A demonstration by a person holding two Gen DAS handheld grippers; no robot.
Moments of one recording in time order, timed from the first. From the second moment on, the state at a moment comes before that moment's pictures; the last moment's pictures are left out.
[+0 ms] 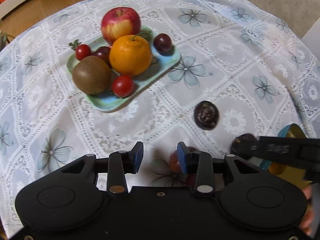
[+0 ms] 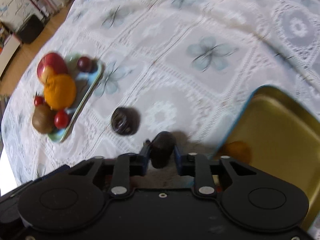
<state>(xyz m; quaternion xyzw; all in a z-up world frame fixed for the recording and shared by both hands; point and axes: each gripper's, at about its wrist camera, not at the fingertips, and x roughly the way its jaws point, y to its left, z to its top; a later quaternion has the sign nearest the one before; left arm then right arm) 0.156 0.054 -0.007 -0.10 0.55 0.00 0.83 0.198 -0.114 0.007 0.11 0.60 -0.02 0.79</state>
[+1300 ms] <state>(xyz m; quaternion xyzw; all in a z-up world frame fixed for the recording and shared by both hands) 0.118 0.012 0.030 -0.08 0.50 -0.04 0.86 0.136 -0.213 0.066 0.19 0.53 -0.07 0.83</state>
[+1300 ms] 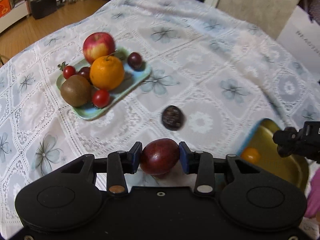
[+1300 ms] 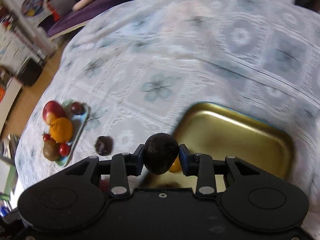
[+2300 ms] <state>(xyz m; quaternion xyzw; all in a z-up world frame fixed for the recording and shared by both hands) -0.007 -0.137 0.019 -0.01 0.55 -0.10 0.83 0.038 -0.318 0.049 0.26 0.55 -0.10 0.79</state>
